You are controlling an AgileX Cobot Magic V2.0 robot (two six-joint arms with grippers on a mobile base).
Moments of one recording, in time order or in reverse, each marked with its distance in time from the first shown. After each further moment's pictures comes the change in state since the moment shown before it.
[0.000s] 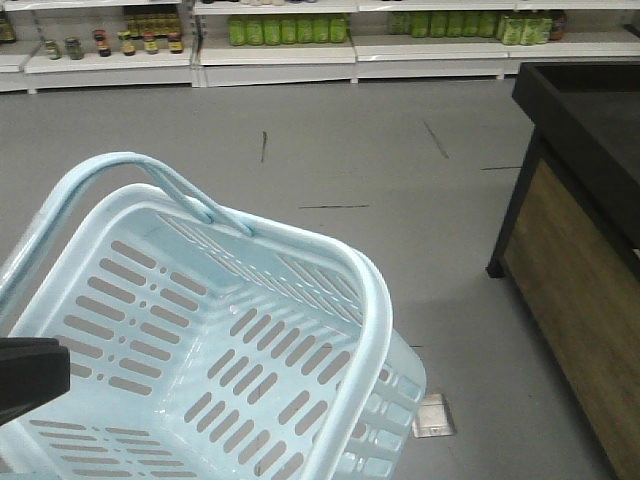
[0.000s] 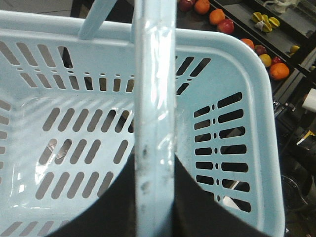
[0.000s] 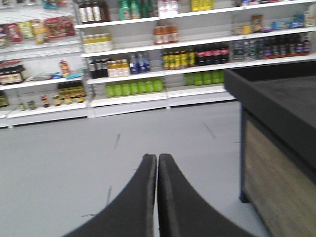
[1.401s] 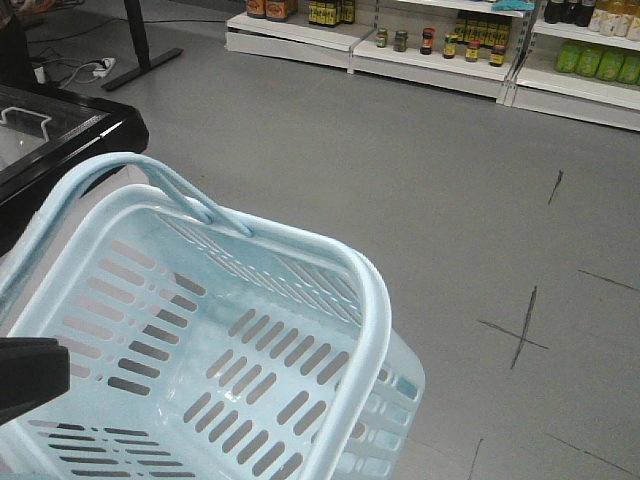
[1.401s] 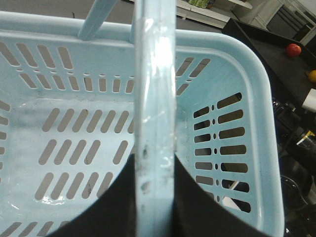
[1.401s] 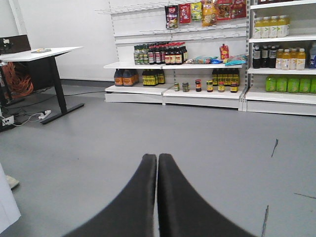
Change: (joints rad) left arm 0.000 0.000 0.000 0.000 0.001 0.000; right arm 0.000 0.000 0.000 0.000 0.000 0.000
